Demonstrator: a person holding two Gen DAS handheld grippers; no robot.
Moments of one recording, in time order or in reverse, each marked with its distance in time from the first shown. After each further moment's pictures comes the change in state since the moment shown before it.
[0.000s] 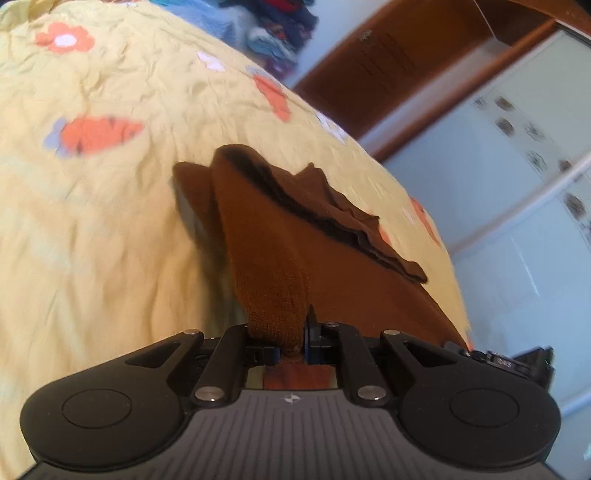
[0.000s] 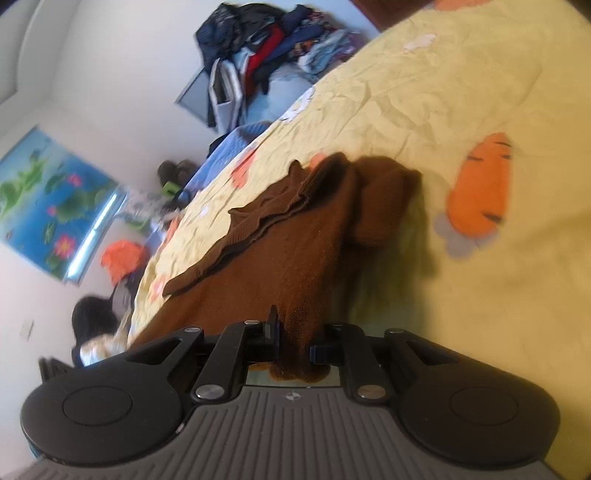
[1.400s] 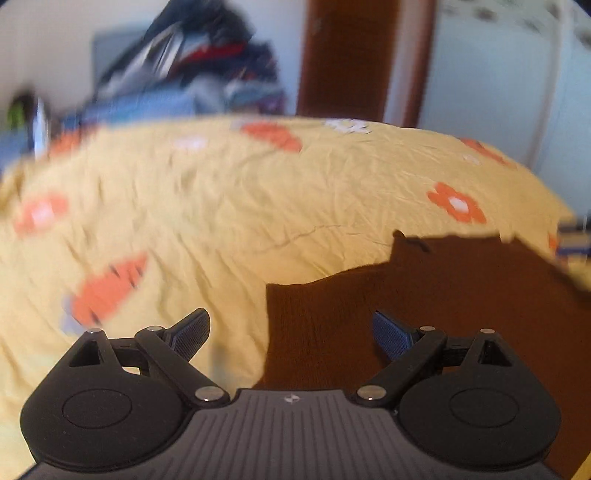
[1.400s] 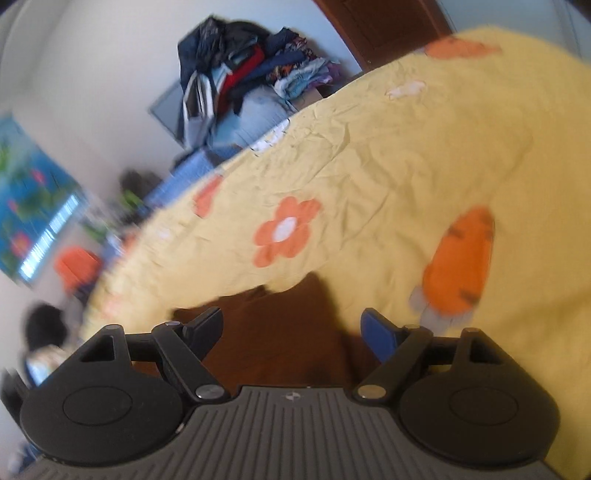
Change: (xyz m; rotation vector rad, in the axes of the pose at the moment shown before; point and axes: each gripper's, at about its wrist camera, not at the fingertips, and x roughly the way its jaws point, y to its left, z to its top) left arm 0.087 -0.009 0.053 0.425 -0.089 0.342; right arm 0.034 0.018 0.045 -0.095 -0.083 -0.201
